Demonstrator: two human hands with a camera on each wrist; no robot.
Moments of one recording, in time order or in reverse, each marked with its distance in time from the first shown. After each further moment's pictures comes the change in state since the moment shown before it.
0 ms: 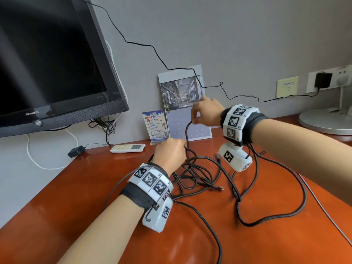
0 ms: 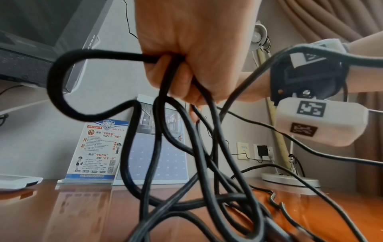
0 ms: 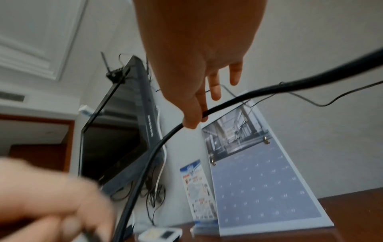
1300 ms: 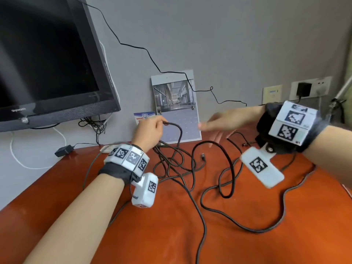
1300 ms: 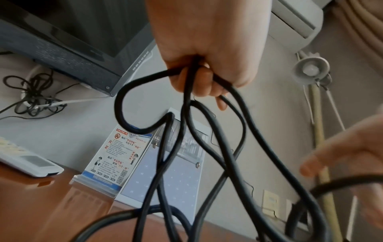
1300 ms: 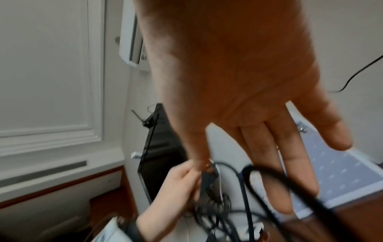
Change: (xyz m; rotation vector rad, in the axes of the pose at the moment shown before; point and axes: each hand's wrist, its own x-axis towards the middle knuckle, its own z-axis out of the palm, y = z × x) left_hand 0.034 -0.033 -0.022 -0.483 0.294 -0.057; right_hand -0.093 0.001 -0.073 0.441 -0.641 0.202
